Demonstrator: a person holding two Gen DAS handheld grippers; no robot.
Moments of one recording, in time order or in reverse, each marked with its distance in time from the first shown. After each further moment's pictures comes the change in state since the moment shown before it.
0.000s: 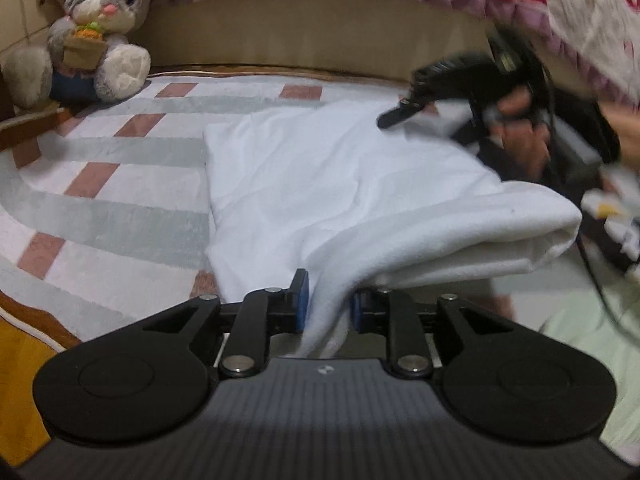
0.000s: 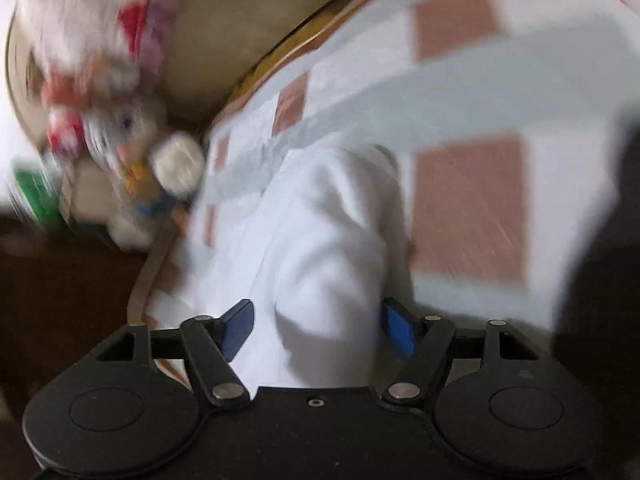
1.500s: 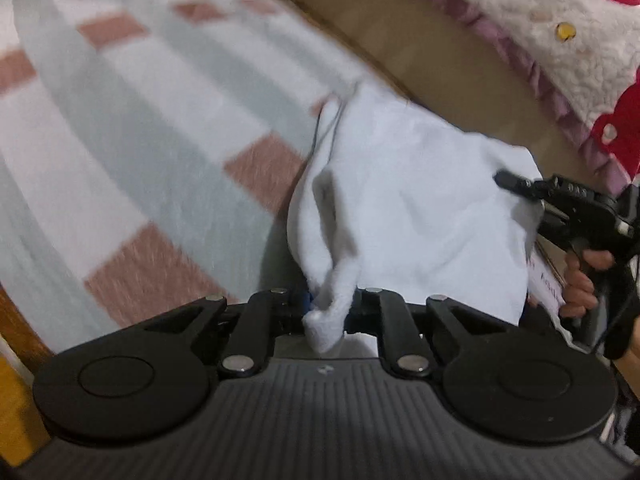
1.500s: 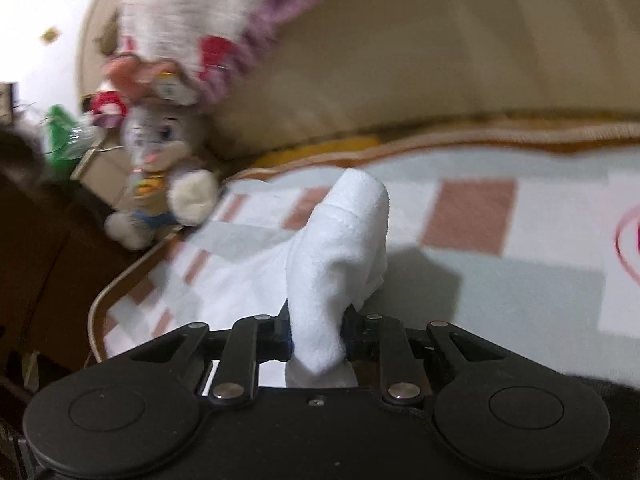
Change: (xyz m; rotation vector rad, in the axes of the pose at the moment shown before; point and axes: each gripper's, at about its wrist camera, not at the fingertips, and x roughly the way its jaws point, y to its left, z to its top) left arm 0.059 0.035 0.016 -0.632 -0.037 -0.106; right arm -0.047 -0.004 0.023 -0.307 -0.228 -0.029
